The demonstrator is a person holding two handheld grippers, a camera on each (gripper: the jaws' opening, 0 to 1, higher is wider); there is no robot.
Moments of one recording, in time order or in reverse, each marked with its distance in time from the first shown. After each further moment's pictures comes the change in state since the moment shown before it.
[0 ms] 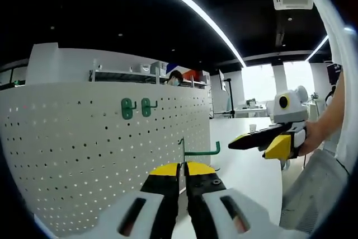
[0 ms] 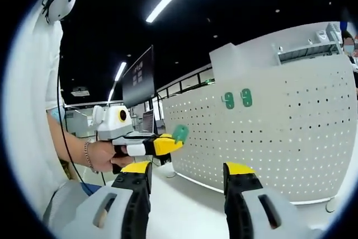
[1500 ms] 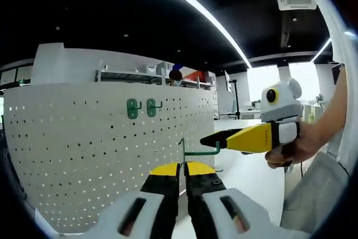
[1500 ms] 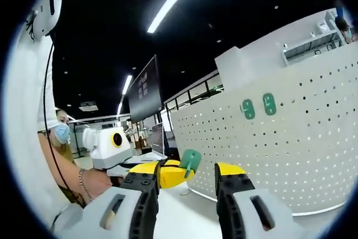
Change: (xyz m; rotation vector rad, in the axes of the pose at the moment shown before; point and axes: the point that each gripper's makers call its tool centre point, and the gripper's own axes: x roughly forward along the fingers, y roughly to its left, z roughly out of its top) left arm -0.005 0.002 0.001 -0.012 -0.007 0.049; right arm 0.056 0.016 0.022 0.081 -0.070 0.078
